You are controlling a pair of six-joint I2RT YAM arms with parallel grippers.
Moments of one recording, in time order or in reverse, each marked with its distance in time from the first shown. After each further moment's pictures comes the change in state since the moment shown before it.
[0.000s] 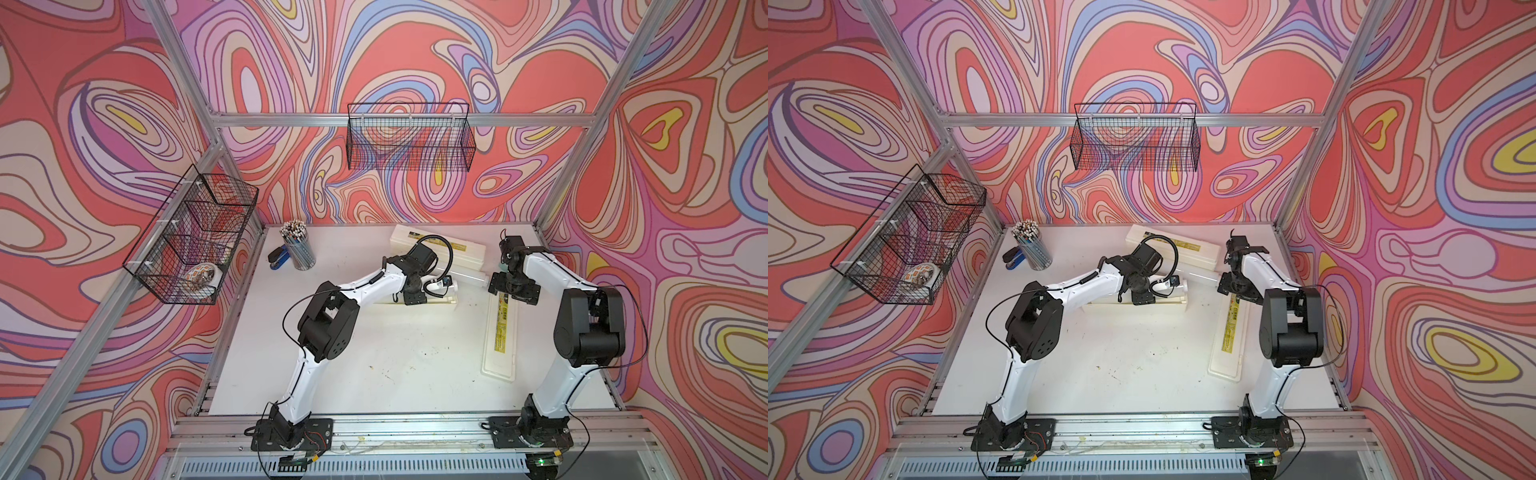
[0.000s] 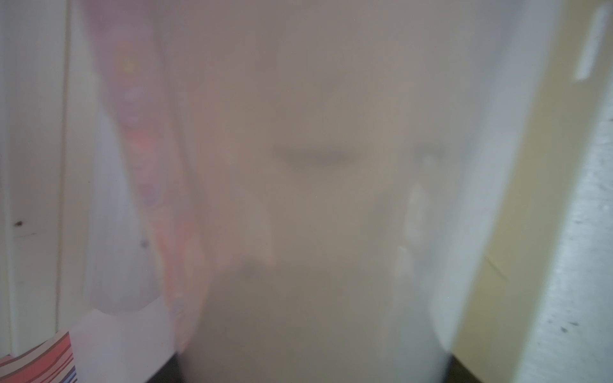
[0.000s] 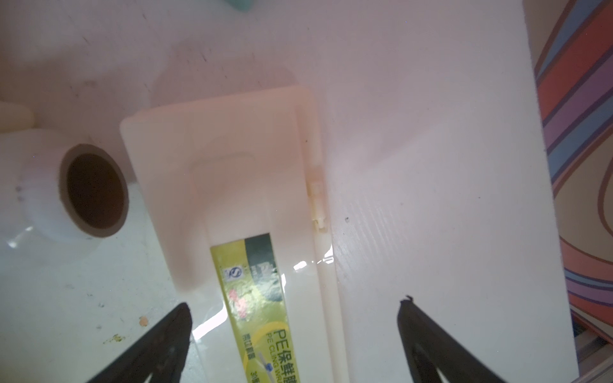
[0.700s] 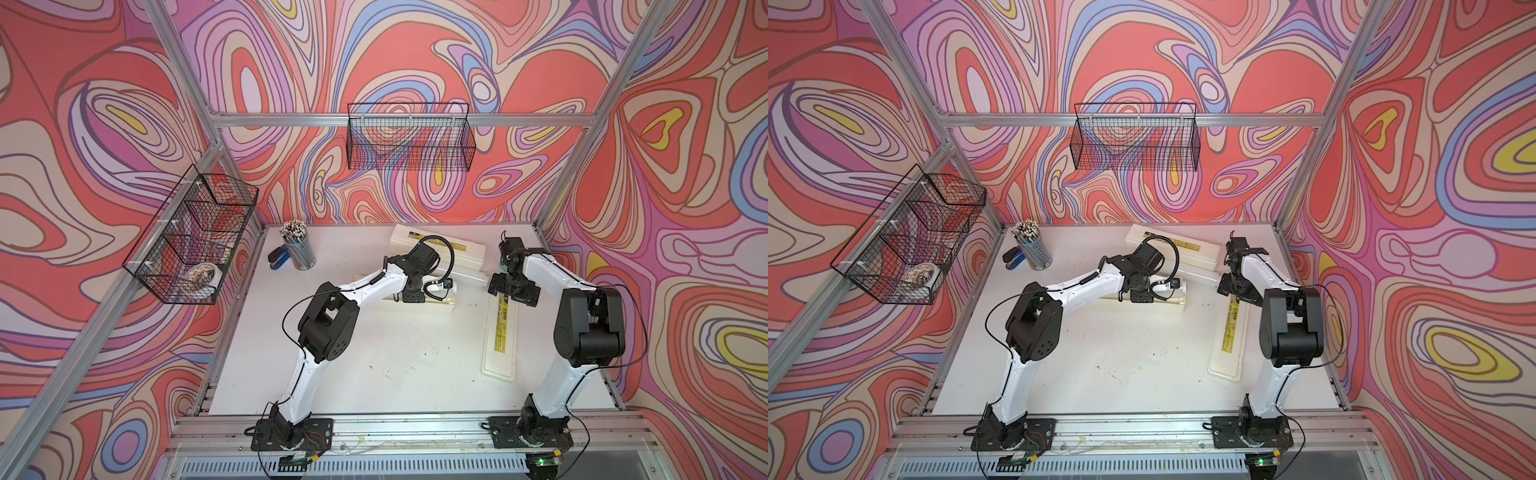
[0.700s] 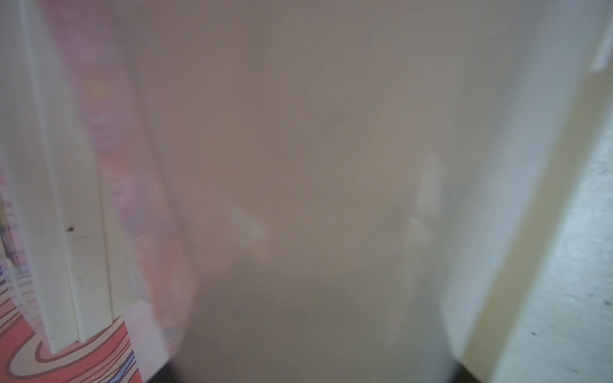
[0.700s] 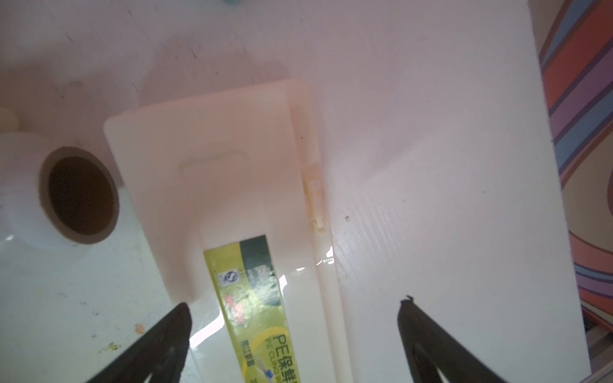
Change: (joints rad) left arm -0.015 -0.006 0.016 -0.014 -0.082 0.108; right arm 0.000 0.000 -0.018 0.017 0.003 0.022
